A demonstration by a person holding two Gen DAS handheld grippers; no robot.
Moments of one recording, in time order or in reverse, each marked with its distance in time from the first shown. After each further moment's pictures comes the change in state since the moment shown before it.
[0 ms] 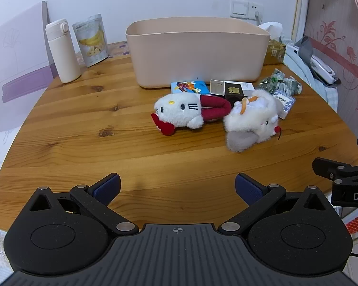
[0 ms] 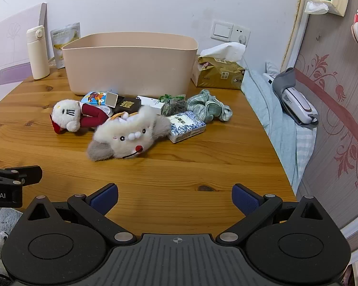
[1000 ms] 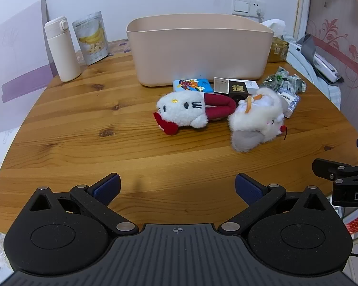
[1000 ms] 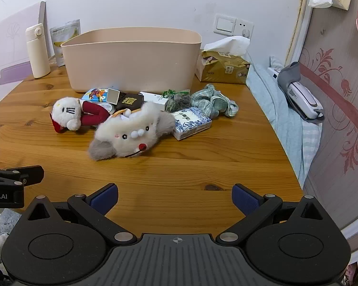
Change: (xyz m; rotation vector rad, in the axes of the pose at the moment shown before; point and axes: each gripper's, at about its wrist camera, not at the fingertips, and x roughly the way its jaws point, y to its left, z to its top) left arm 0.010 0.004 0.003 0.005 0.012 0.008; right arm 0.011 0.003 0.002 0.014 0.023 0.022
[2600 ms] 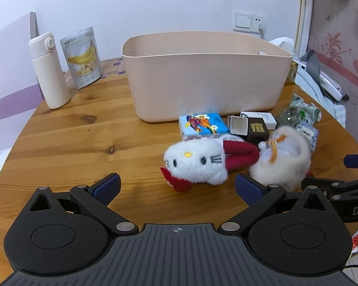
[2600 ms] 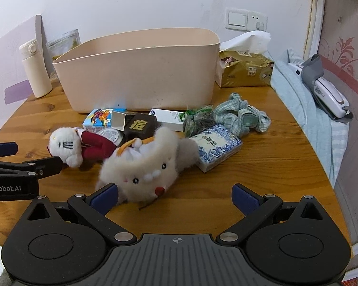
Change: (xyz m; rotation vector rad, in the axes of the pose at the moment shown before) left arm 0.050 0.021 0.050 0.003 -0.081 -0.032; right arm 0.055 0.007 0.041 0.075 0.006 0.110
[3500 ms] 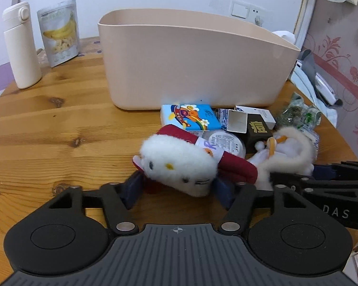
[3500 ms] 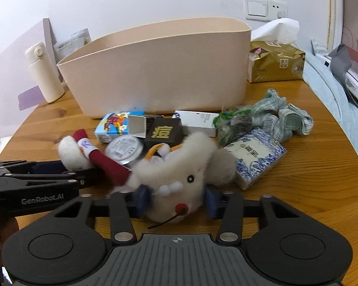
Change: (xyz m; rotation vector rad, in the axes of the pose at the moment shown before) left arm 0.050 0.004 0.005 -0.067 0.064 -0.110; right arm 0.042 0.011 0.014 0.022 0.012 0.123
